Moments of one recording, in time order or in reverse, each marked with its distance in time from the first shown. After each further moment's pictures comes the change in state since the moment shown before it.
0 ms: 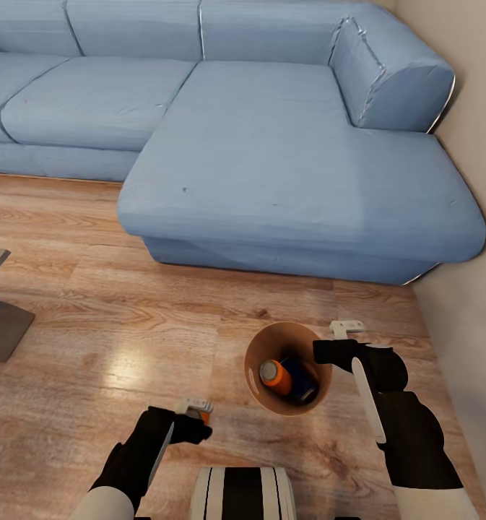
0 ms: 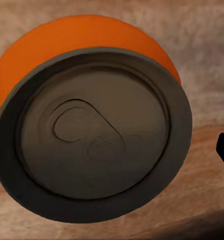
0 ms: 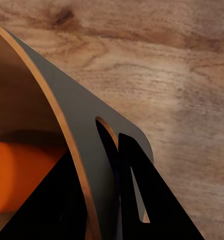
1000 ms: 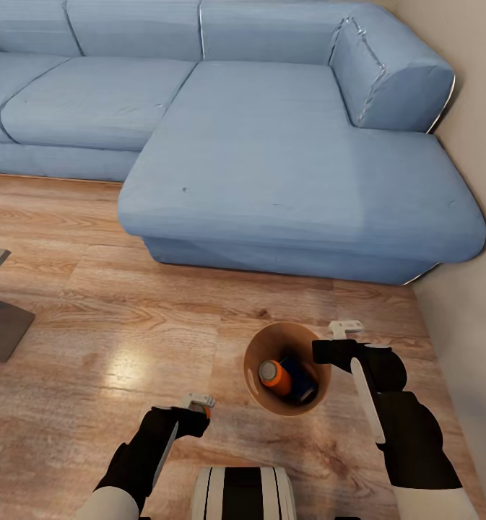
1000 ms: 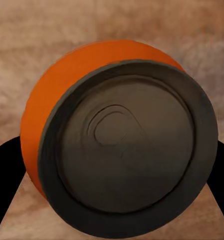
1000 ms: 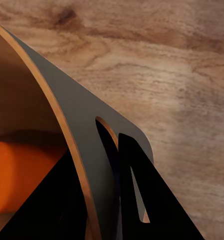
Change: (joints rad) left arm 0.001 -0.020 0.002 -0.001 0.004 -0.086 0.070; right arm 0.000 0.001 0.006 0.000 0.003 0.000 0.000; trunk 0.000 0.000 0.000
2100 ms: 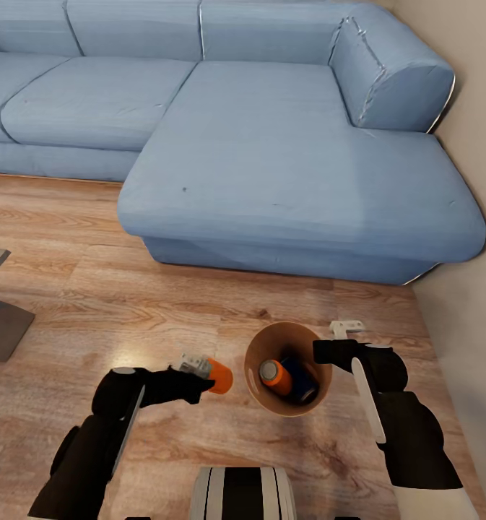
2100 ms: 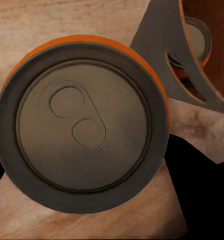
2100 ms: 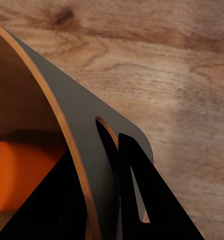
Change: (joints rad) left arm 0.092 0.122 -0.125 -0.726 0.012 0.356 -0.562; right arm 0.000 -0.001 -0.005 0.000 -0.002 0.000 0.000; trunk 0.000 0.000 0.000
